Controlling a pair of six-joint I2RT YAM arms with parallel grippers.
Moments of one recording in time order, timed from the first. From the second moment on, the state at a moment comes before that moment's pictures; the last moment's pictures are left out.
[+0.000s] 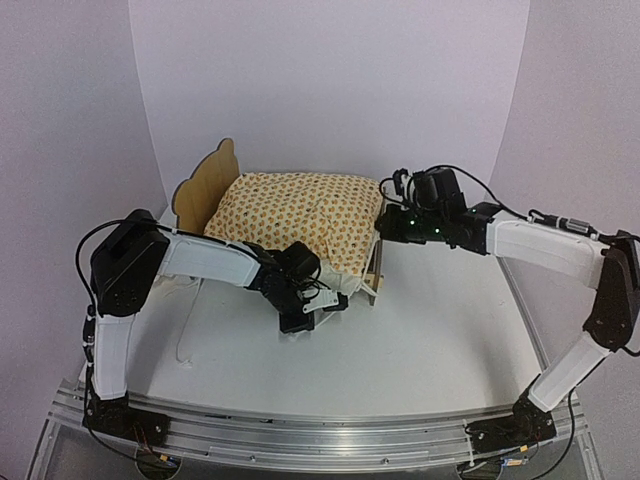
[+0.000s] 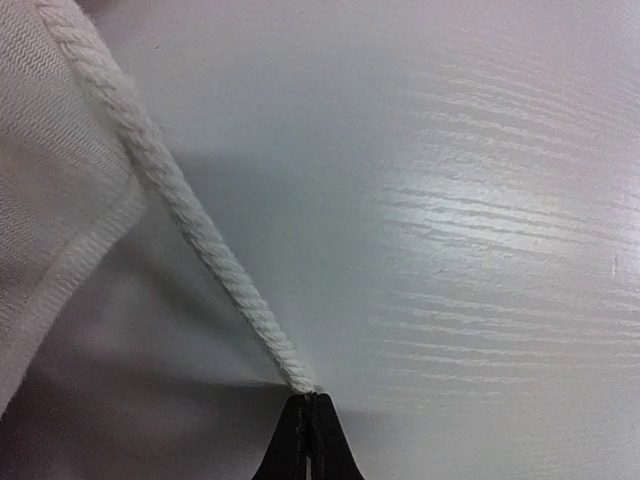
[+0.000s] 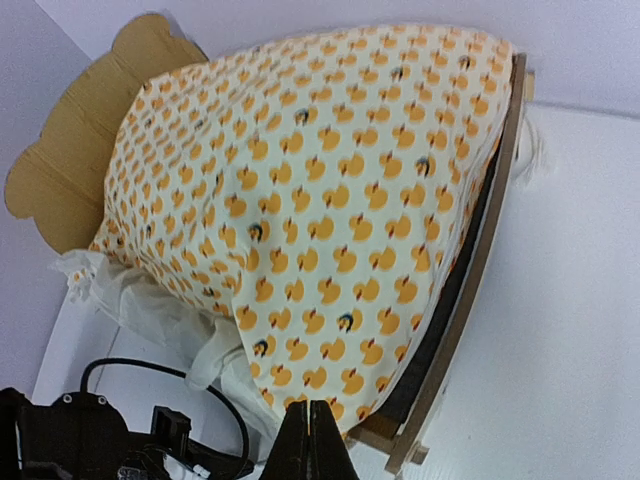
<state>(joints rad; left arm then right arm) -0.92 2.08 1.40 -0.47 0.17 0.53 0.63 1.59 1.25 -0.23 0.01 0.50</state>
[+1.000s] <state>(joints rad) -0.90 1.94 1.17 -0.43 0.16 0.69 0.48 1.56 1.64 -0.45 0.19 0.21</state>
